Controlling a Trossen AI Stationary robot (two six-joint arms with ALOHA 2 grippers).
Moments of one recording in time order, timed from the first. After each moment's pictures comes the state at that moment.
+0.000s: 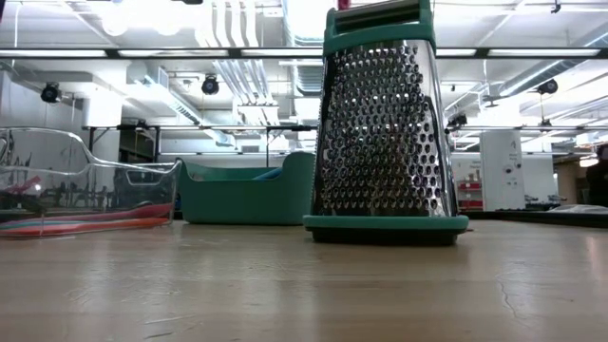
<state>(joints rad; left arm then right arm) -0.49 1.29 0.68 0.80 -0.50 0.06 -0.03 1.22 1.13 0.25 -0.08 0.12</state>
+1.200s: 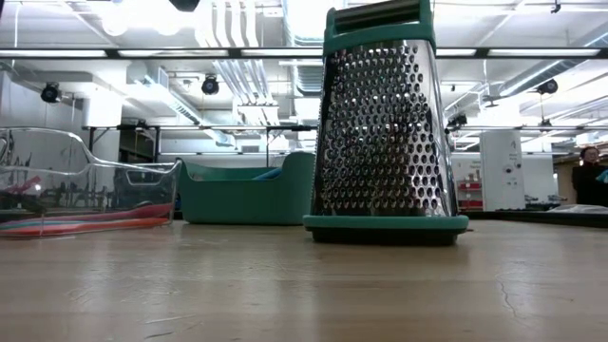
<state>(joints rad) -0.49 1.29 0.69 0.74 -0.61 0.04 0.22 1.64 1.38 0.41 -0.13 0.02</state>
